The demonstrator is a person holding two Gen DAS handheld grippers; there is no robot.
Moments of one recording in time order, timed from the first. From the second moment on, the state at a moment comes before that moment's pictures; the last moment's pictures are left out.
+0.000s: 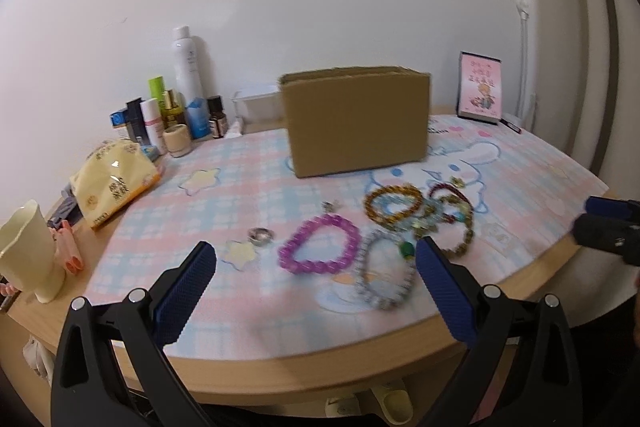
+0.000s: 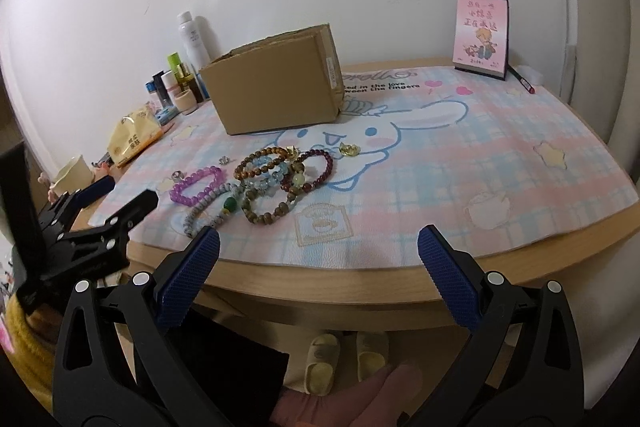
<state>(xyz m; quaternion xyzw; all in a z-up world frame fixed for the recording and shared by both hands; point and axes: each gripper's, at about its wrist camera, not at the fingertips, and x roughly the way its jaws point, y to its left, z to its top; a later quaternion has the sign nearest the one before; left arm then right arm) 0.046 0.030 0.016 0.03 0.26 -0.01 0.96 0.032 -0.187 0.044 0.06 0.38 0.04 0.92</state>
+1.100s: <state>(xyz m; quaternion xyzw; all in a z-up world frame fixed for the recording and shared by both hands) 0.141 0.099 0.015 0.02 0.37 -0.10 0.93 0.188 -0.196 0.036 -0.07 0.51 0.14 0.85</state>
